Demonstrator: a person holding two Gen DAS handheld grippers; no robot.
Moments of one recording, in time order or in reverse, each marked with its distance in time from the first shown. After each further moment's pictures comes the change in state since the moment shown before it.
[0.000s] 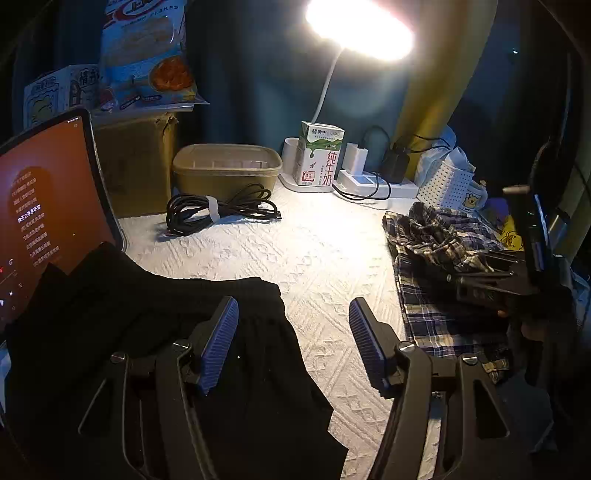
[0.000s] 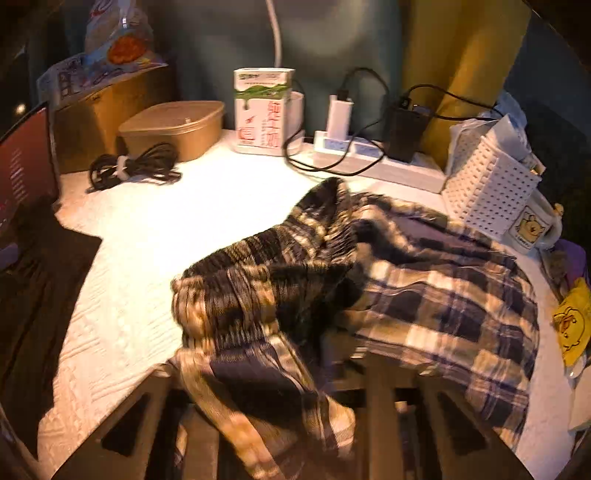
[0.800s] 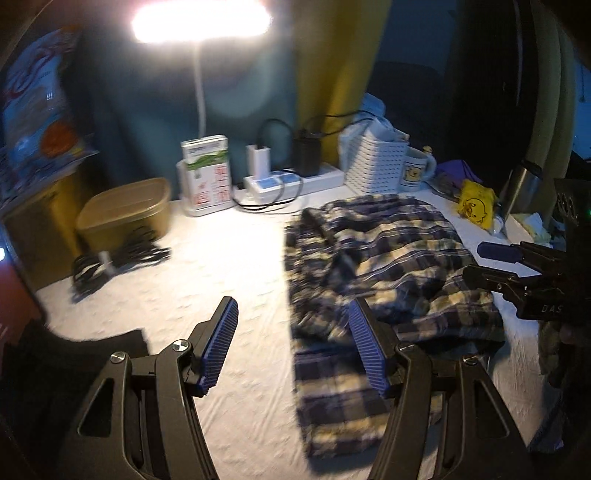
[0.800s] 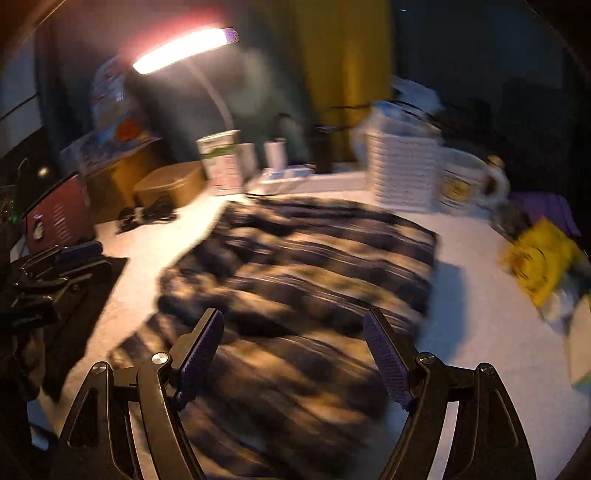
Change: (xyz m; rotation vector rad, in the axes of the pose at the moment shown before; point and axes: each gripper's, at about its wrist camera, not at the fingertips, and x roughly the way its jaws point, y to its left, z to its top) left arm 0.035 -0.125 0.029 0.214 0.037 -0.091; right arm -0.095 -0.099 -0.073 0.165 -0.172 0.086
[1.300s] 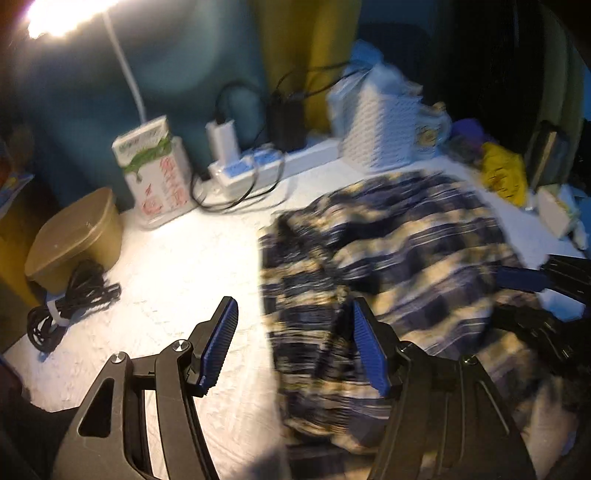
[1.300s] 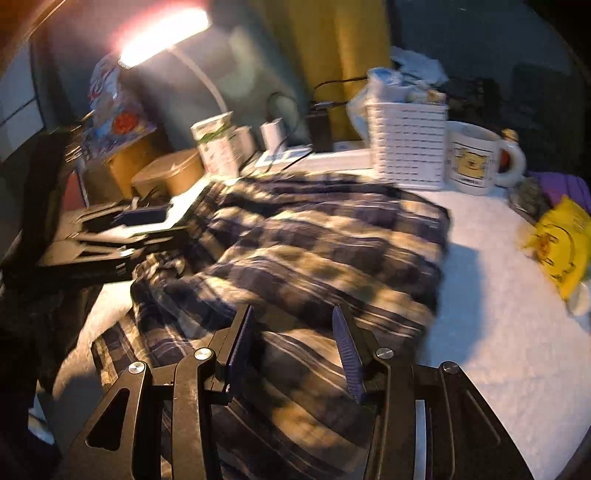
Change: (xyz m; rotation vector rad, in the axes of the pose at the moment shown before) left arm 0.099 -0.013 0.036 0.095 0.133 0.035; right arm 0.039 -0.020 -0.008 -0.017 0.056 0.082
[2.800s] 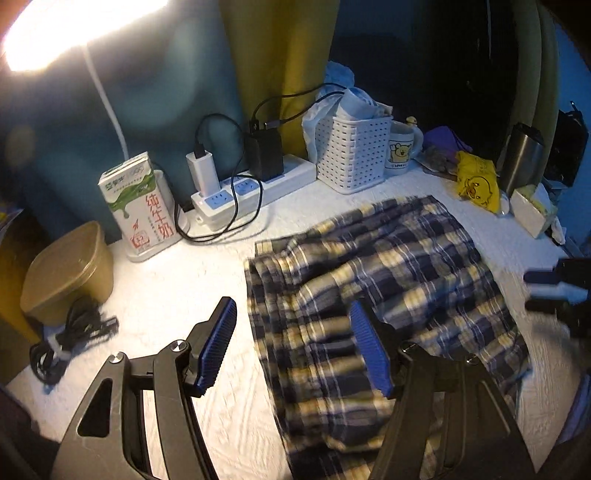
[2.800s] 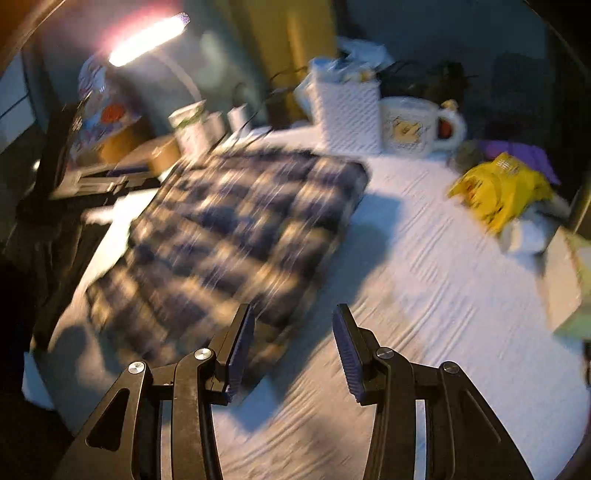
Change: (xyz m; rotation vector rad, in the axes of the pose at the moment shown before) left arm -0.014 0.000 0.019 0.075 -0.055 -0.092; right arm -0.062 -0.047 -0.038 0.059 0.029 -0.094
